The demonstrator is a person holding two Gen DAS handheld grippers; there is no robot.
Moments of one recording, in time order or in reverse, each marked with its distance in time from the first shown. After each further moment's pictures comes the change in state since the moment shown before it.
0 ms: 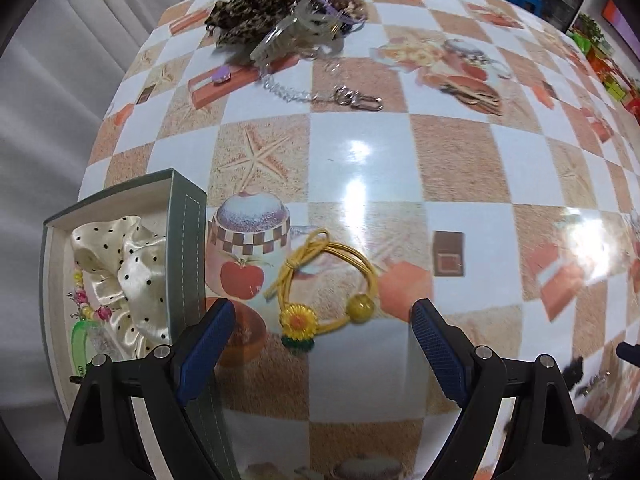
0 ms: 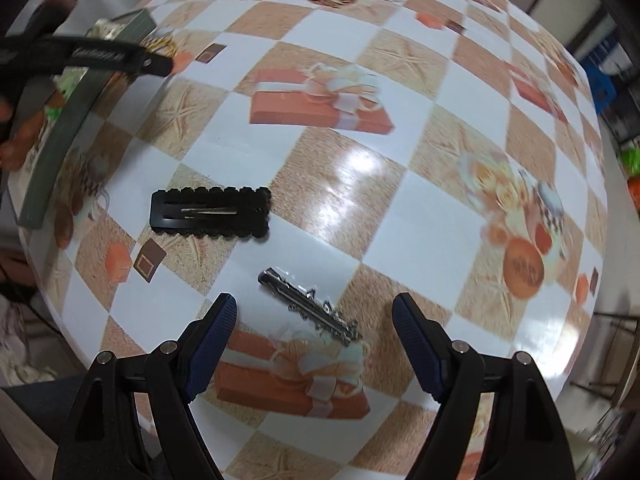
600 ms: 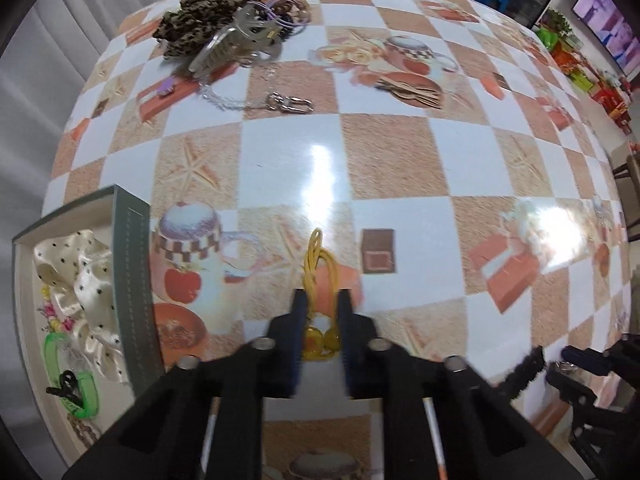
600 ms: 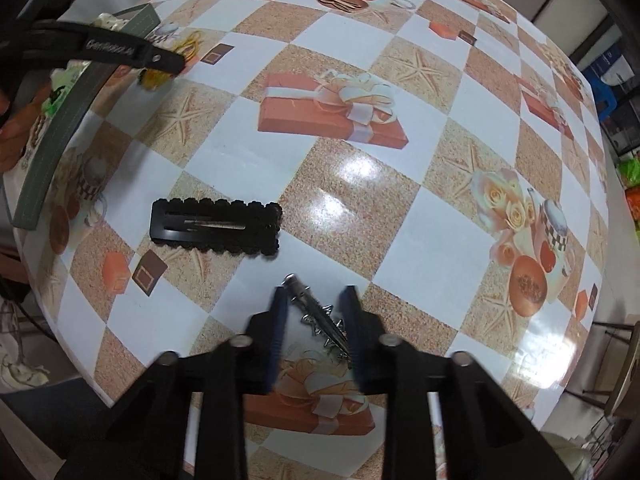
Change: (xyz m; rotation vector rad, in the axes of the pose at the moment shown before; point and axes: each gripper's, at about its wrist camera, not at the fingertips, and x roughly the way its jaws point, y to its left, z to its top) left arm -0.007 -0.019 0.000 0.056 0.004 -0.155; right arm 0.008 0.016 0.016 0.002 -0.004 -0.018
